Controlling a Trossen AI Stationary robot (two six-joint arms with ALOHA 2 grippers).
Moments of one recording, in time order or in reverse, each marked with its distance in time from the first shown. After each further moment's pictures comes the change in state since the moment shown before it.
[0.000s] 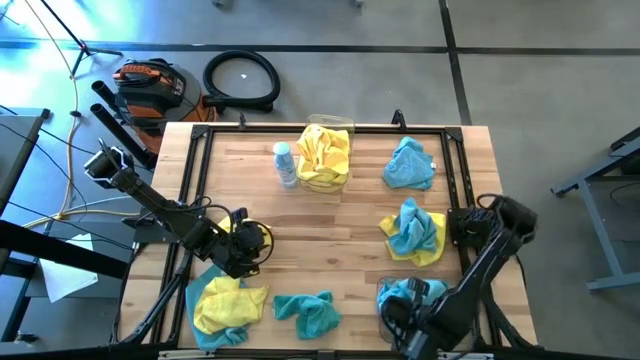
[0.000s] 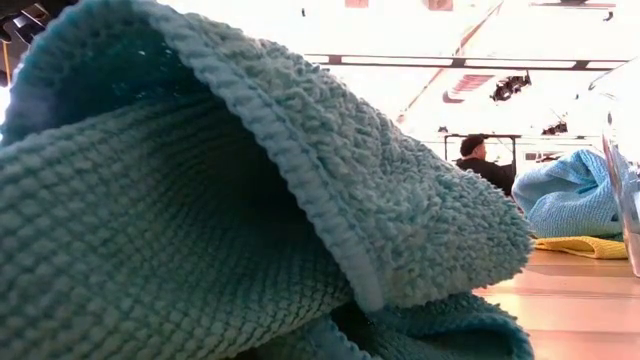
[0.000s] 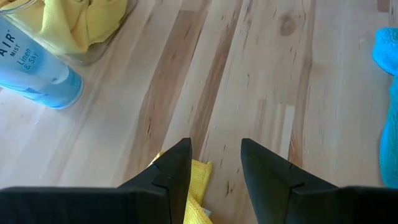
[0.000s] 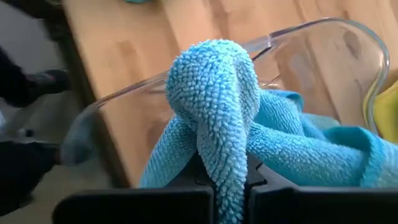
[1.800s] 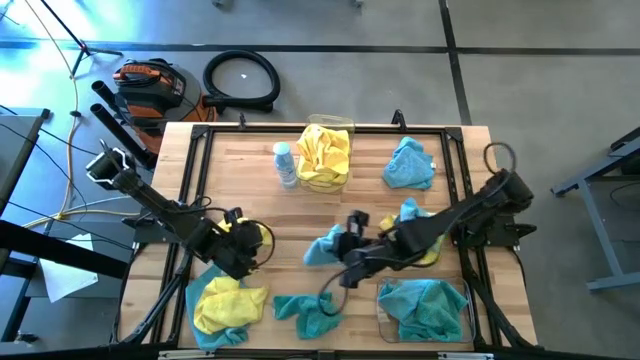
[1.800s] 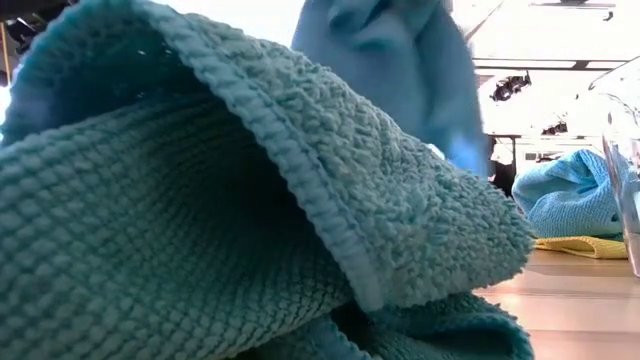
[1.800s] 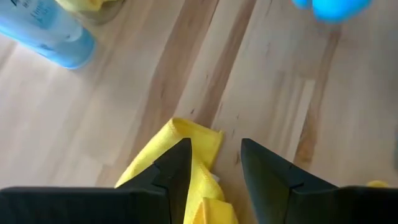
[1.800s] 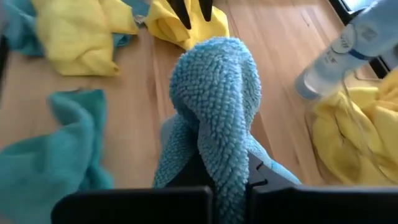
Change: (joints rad) left arm 0.000 0.033 0.059 -0.179 0.048 -0.142; right arm -0.464 -0.157 0.001 0.381 0.217 -0.870
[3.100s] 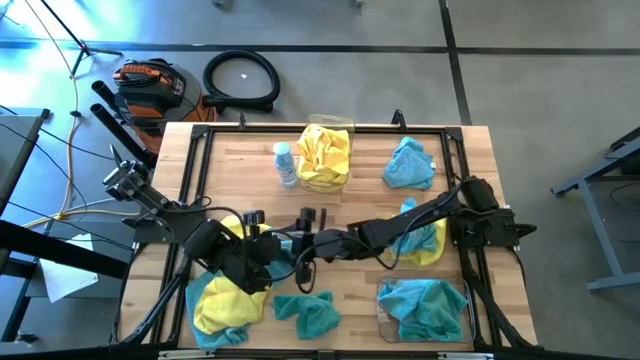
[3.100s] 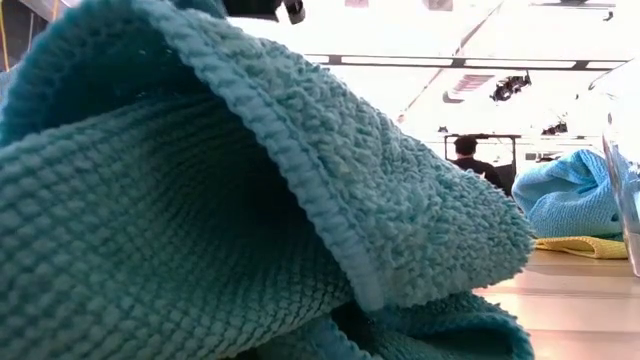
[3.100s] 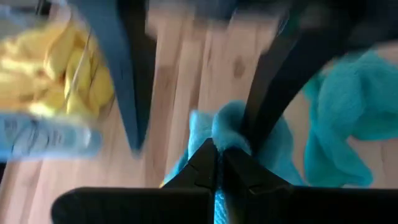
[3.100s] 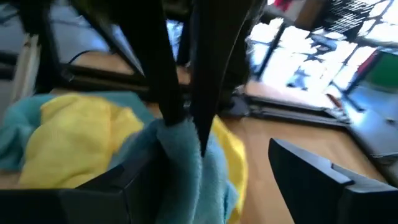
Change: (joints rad) left arm 0.000 0.245 0.661 -0.327 0.013 0.302; right arm -0.147 0.262 0.001 0.825 -0.130 -0.484
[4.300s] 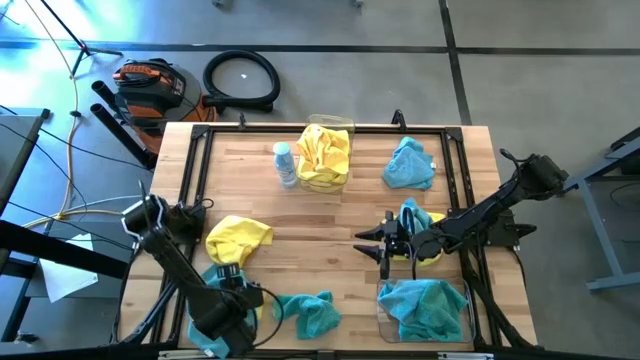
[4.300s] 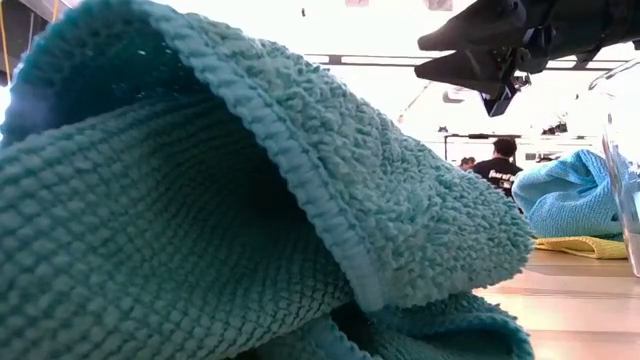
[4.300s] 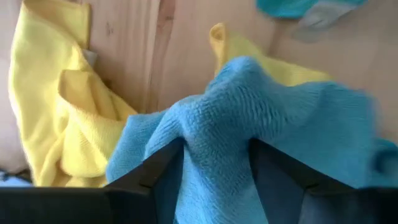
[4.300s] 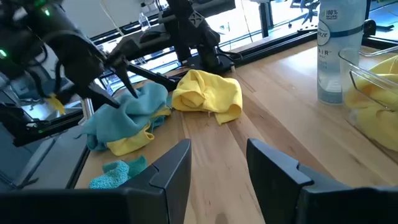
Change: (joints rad) left arm -0.278 0.346 -0.015 -0.205 0.353 -0.560; right arm 0.197 -0.600 -1.032 0.547 0.193 0.542
